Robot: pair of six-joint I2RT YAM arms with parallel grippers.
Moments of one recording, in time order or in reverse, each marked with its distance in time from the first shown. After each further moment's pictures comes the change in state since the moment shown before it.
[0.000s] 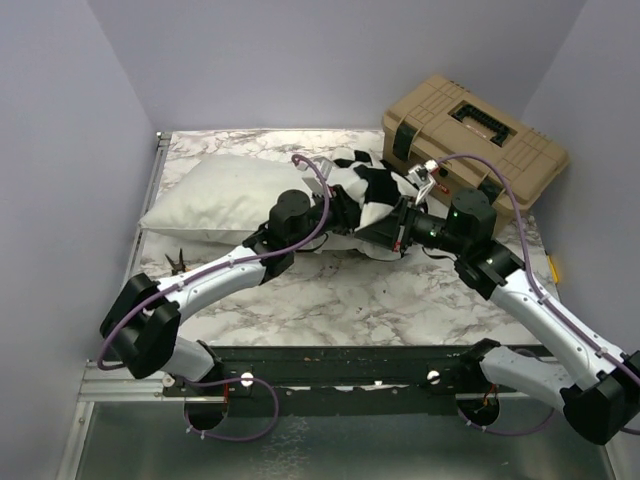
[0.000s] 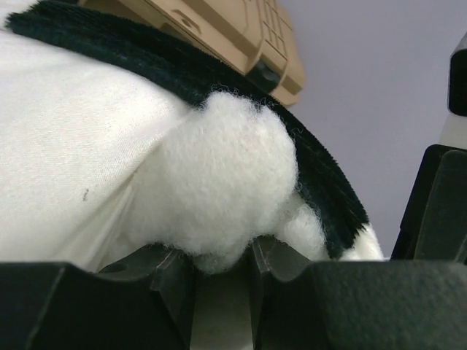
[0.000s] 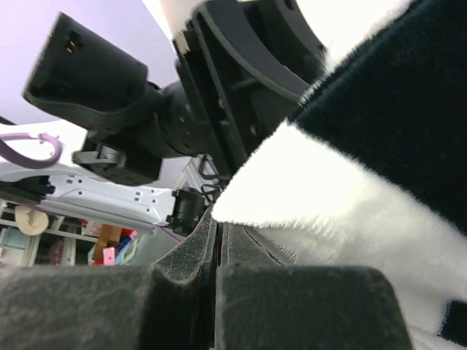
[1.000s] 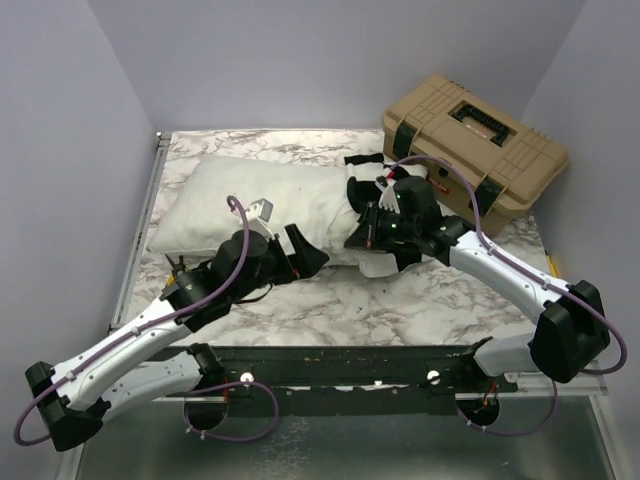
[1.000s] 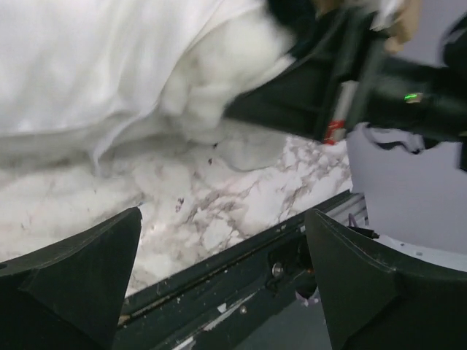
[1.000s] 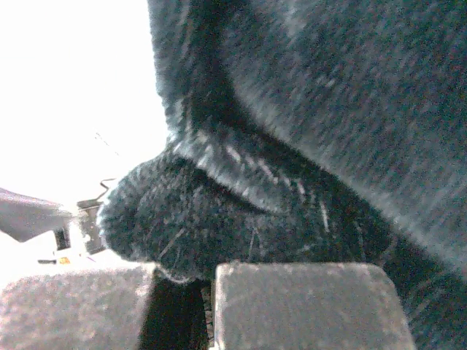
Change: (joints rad) left arm -0.130 -0.547 -0.011 -0.864 -0.335 -0.135; right arm 0.026 0.349 0.105 -0.280 0.217 -0.077
